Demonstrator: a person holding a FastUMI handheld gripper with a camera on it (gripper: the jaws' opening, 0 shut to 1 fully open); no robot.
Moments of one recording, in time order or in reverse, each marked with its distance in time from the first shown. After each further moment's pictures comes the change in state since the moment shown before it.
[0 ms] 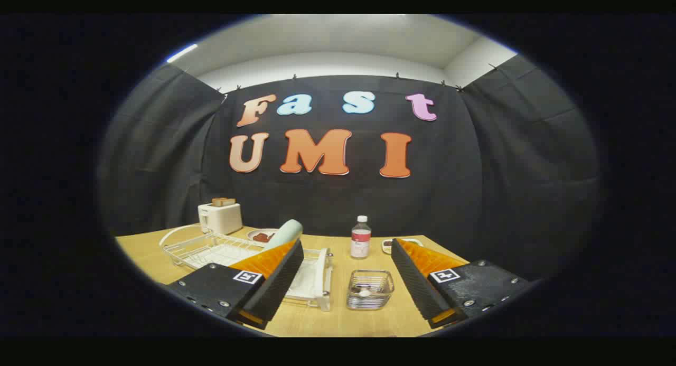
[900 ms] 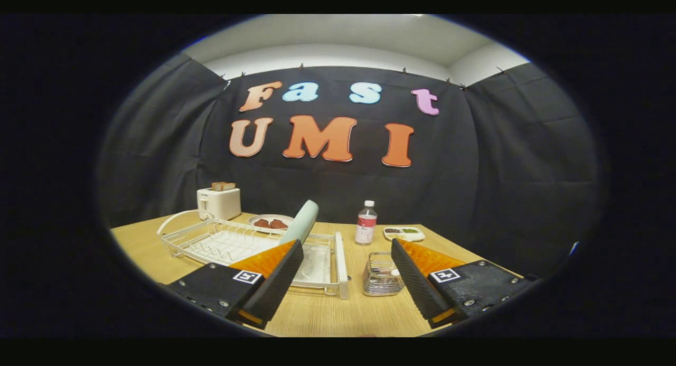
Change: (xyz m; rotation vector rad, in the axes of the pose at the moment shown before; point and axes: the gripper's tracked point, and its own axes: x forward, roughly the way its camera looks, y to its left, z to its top) arm -0.007 0.025 -0.032 -0.053 0.059 -0.054
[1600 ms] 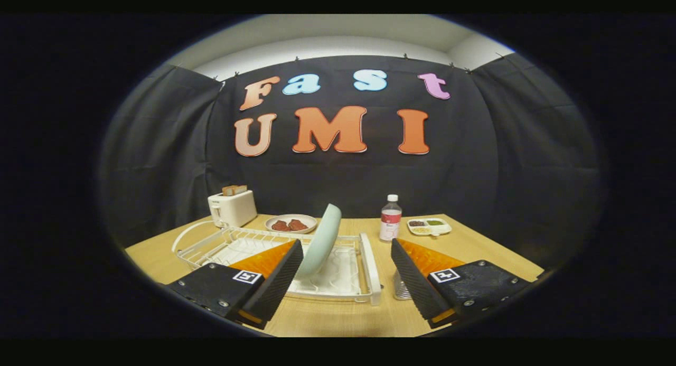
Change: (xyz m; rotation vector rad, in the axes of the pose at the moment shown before) arm 0.053 0.045 0.009 0.117 0.111 0.096
